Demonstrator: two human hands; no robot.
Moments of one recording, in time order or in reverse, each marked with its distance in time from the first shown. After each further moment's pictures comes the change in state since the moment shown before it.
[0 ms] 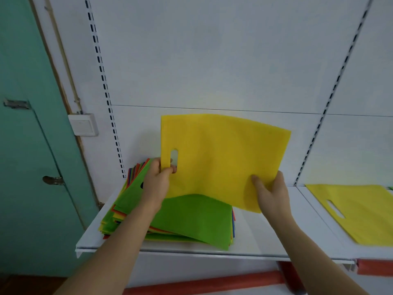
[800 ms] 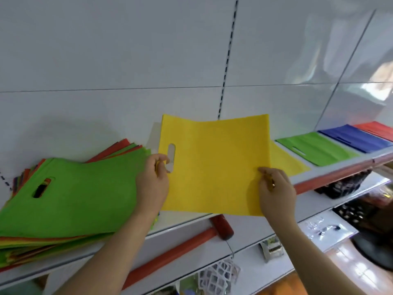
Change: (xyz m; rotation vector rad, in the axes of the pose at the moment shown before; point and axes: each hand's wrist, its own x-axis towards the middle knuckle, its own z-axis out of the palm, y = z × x) left_hand -0.096 0.002 0.172 0.179 -0.171 0.345; right_hand -0.076 0.060 -0.207 -0.477 0.437 -0.118
